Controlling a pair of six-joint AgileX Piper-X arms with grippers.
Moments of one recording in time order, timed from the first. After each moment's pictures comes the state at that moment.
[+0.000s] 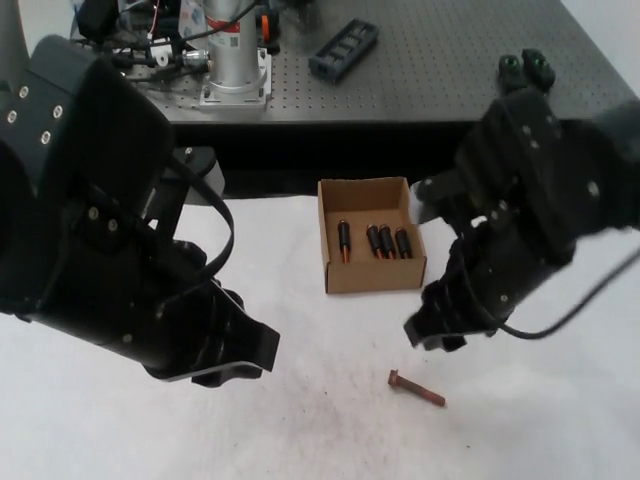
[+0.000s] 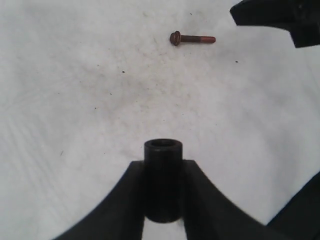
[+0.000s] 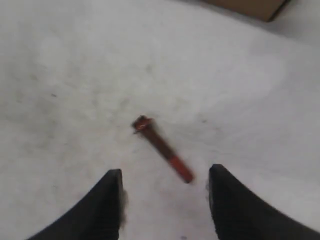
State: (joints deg) left arm -32.7 64.8 -54.3 51.0 17.0 -11.2; right arm 17.6 88.1 -60.2 47.5 2.2 -8.1
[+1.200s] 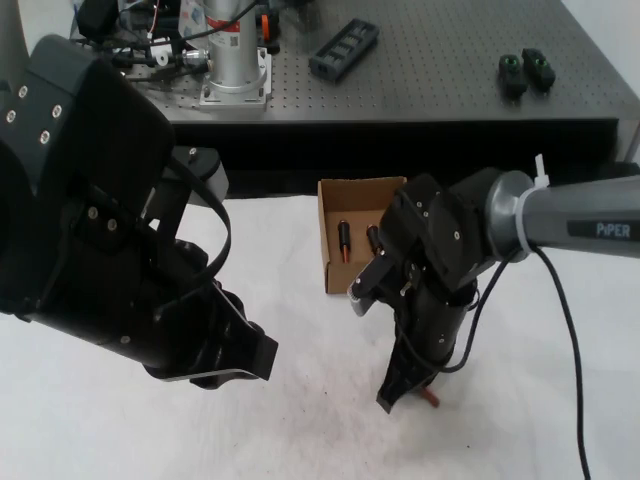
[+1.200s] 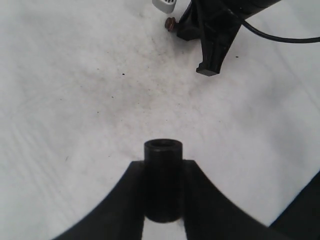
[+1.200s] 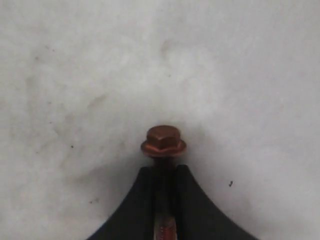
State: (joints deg) left arm -32.7 64.8 -54.3 50.7 17.0 -8.0; right arm 21.0 107.8 -65.8 43.8 5.6 -21.0
